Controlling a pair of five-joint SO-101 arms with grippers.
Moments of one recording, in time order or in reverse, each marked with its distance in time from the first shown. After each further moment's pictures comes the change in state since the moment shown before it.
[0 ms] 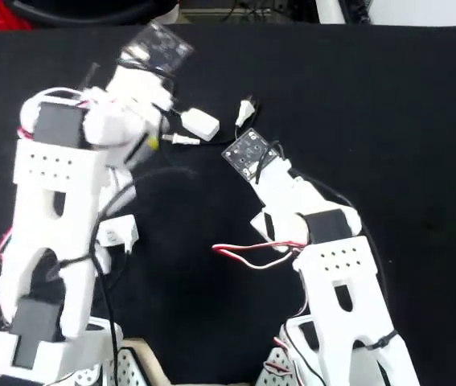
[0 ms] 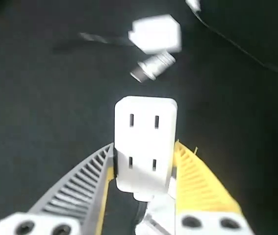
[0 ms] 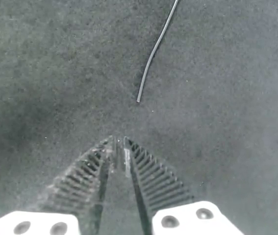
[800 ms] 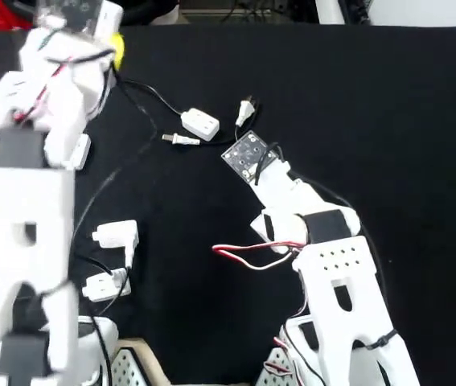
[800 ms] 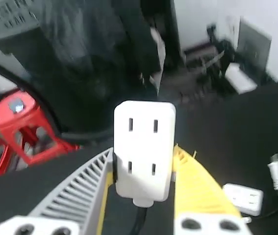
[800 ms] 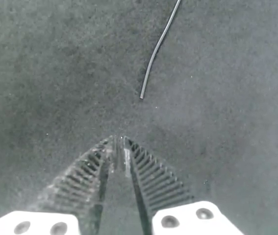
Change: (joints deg) left arm -5.7 -13.7 9.1 -32.4 10.7; right arm 0.0 0.3 0.9 0.0 0.0
